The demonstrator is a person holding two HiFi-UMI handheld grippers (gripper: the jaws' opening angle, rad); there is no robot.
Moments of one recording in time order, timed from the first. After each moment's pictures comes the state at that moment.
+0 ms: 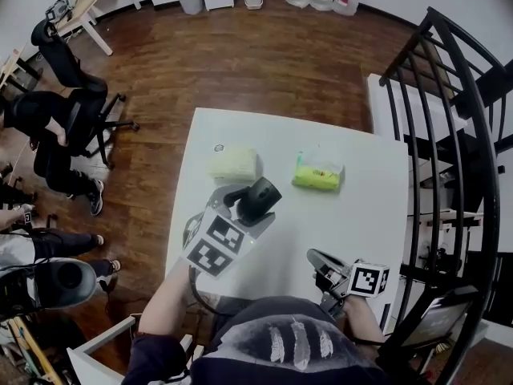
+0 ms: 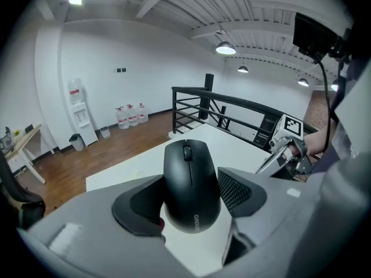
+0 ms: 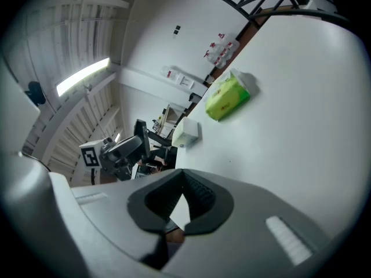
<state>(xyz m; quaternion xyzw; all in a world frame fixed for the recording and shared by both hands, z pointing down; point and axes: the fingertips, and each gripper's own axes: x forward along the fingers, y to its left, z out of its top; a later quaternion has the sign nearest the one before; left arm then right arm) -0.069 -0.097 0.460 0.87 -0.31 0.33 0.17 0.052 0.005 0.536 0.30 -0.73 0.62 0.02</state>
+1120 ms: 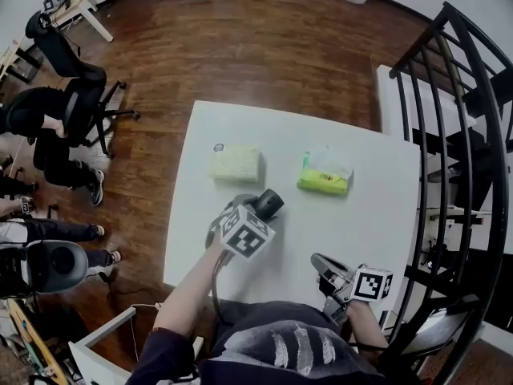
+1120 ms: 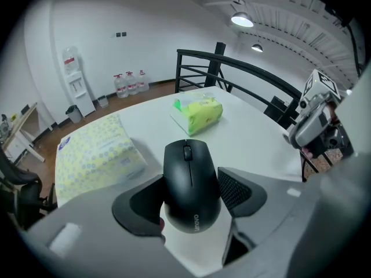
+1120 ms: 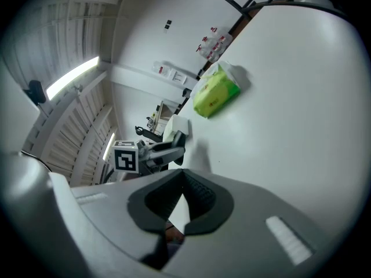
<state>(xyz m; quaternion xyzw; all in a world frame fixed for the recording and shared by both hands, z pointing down) -0.054 -0.109 0.626 0.82 -0.29 0.43 0.26 0.062 -0.013 0.568 0.30 -0.70 0.64 0.05</state>
